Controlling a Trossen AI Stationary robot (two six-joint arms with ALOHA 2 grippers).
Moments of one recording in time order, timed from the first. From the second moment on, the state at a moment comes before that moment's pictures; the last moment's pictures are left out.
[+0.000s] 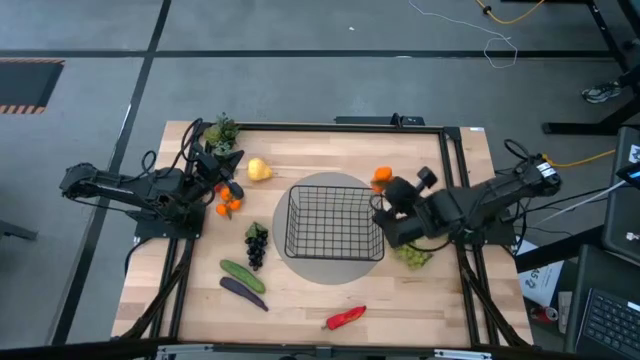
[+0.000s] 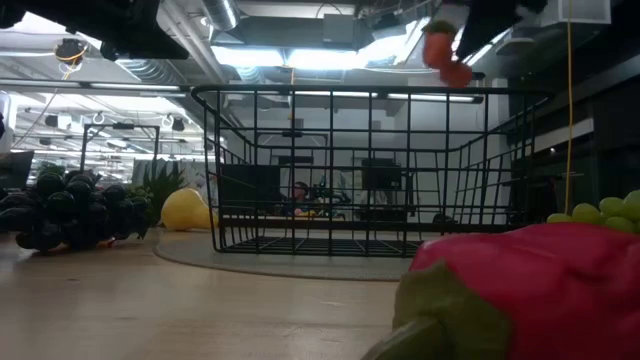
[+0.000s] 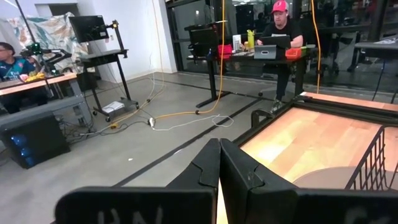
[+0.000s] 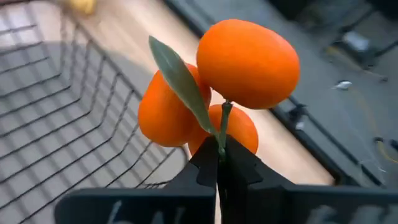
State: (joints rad) left arm -0.14 0.47 0.38 0.20 -1.01 0.18; right arm 0.37 1.44 1.34 -1.27 0.87 0.91
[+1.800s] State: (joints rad) left arm -0.14 0.47 0.38 0.14 -1.00 0.11; right arm 0.03 1.44 1.34 -0.64 0.05 0.24
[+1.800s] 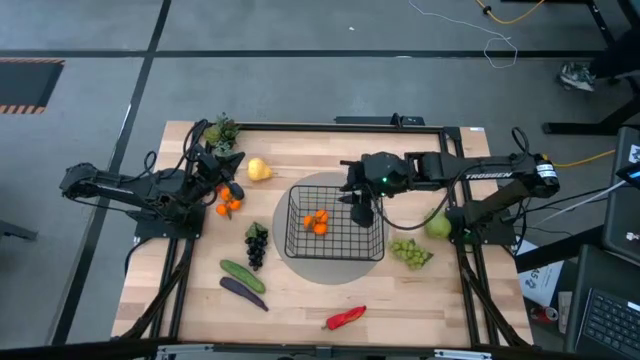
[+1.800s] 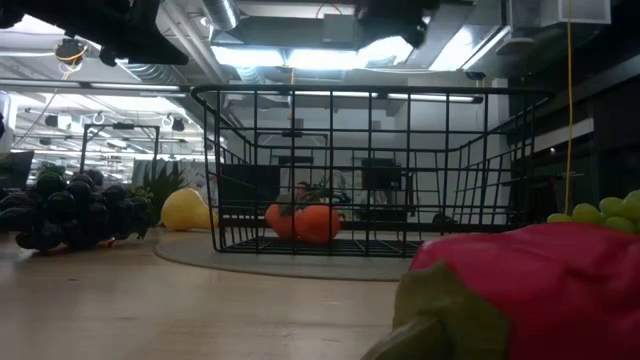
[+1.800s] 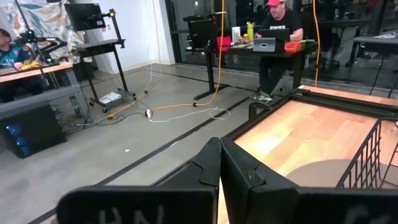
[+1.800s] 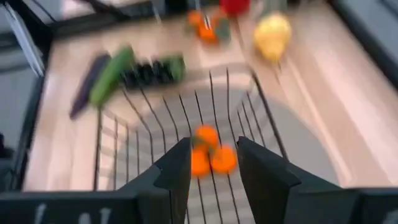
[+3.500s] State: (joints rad) left arm -0.14 0.47 0.38 0.13 -1.01 0.04; right arm 0.08 1.32 0.69 -1.21 -0.31 1.40
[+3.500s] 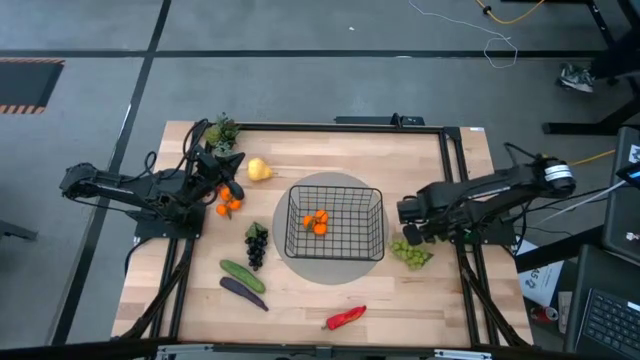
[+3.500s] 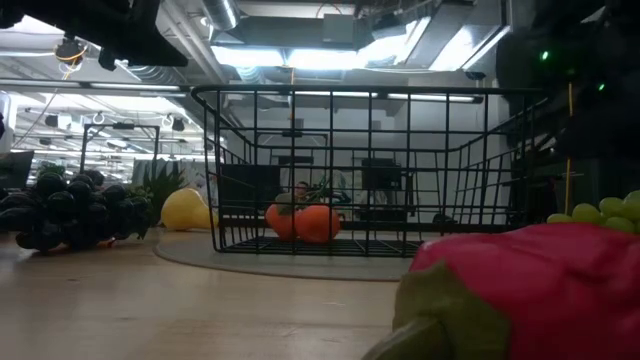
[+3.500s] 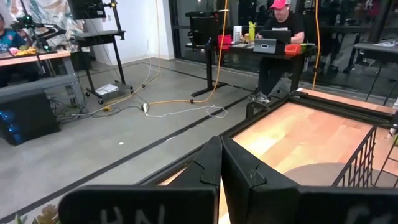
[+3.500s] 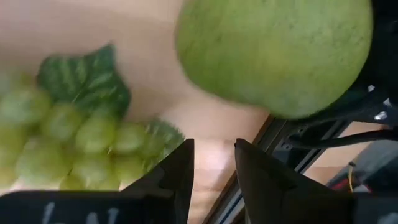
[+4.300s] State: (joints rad) left arm -0.14 0.47 0.38 0.10 -1.01 0.04; right arm 0.04 1.49 0.70 -1.22 0.52 1.52
